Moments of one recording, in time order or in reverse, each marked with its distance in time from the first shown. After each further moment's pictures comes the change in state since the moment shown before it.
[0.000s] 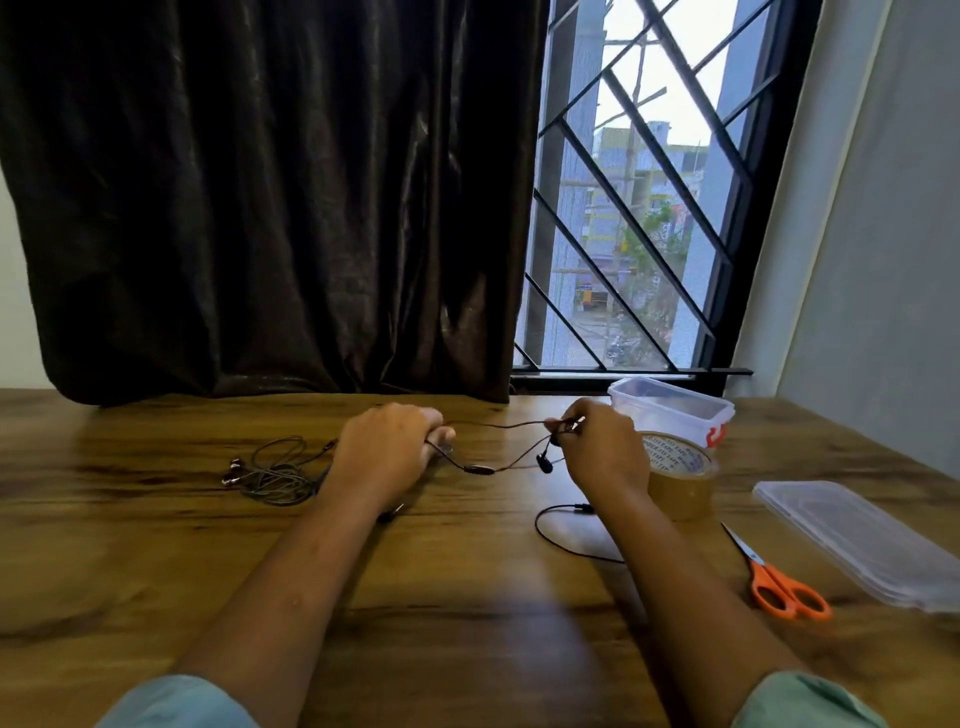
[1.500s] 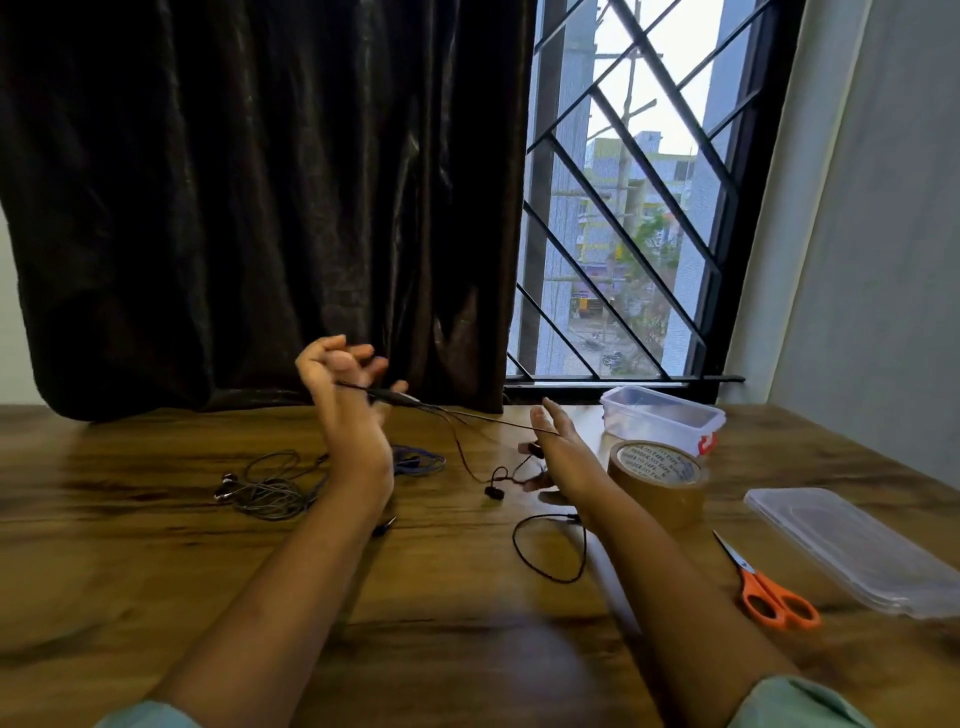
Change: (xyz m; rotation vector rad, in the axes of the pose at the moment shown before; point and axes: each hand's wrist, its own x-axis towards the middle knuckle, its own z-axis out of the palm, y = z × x) left_hand 0.008 0.028 -0.033 -1.613 0.717 -0.417; right_hand 0.000 -0.009 0.009 0.613 -0.453 0.214
